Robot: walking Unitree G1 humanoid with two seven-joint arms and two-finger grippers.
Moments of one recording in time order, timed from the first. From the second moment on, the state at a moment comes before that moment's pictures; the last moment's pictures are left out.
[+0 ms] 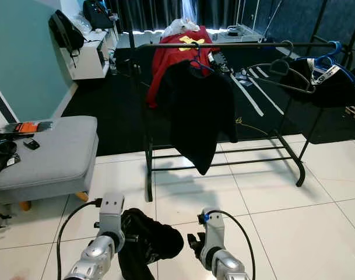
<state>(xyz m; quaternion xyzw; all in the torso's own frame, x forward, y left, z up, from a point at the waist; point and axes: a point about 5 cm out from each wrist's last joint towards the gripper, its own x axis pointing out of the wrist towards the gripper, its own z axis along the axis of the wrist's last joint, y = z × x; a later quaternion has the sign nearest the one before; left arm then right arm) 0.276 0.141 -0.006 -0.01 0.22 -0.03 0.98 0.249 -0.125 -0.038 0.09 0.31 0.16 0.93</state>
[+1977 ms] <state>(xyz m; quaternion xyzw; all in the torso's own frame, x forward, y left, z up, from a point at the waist) 0.270 0.139 -0.016 -0.01 0.24 -0.02 0.97 0.245 -0.124 -0.044 0.06 0.35 0.16 0.92</state>
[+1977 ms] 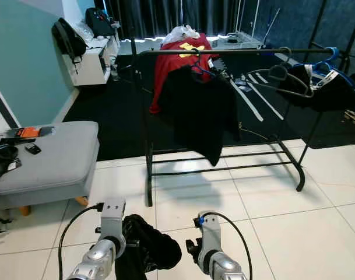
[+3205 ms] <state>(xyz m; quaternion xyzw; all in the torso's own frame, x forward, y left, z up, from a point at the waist) 0.266 0.148 -0.017 -0.02 0.24 0.00 0.97 0.249 -0.120 -0.041 0.06 0.35 0.18 0.92</state>
